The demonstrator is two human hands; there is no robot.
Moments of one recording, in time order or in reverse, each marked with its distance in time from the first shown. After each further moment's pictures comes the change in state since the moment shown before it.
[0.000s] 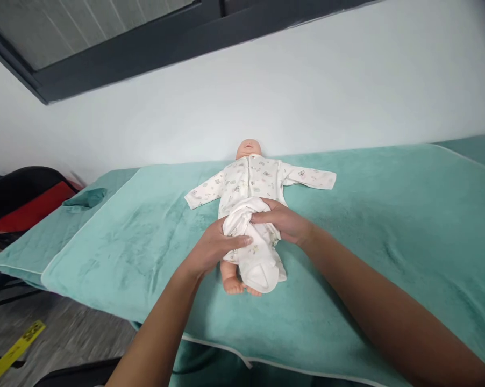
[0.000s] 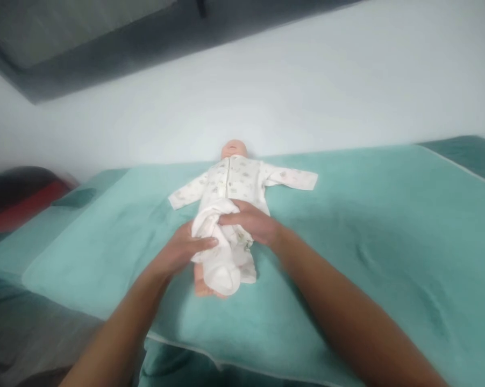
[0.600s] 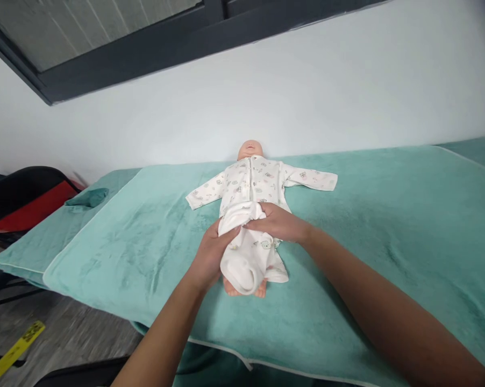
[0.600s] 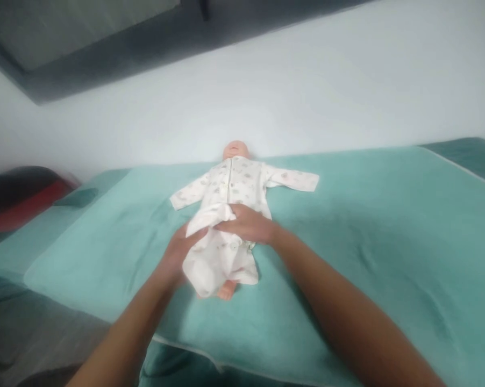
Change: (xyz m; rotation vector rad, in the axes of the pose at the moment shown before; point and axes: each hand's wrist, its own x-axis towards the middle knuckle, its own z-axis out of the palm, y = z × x) left_hand -0.010 -0.007 0.016 -0.176 0.320 -0.009; right_hand -0.003 -0.010 0.004 -0.489 -0.072 -0.098
